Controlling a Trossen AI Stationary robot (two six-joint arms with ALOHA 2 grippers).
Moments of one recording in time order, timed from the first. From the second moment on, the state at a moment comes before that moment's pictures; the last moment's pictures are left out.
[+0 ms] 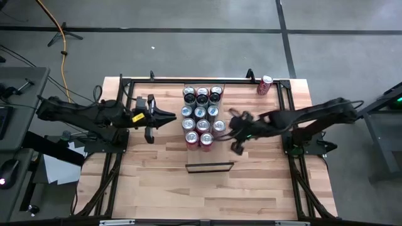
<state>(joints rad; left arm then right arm) -0.20 0.88 0.83 0.13 -0.32 -0.22 0.19 1.38 1.20 -0.76 0.25 0.50</state>
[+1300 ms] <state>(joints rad) 0.01 0.85 0.57 0.47 -0.13 -0.32 -0.23 1.01 1.20 -0.71 0.44 0.43</state>
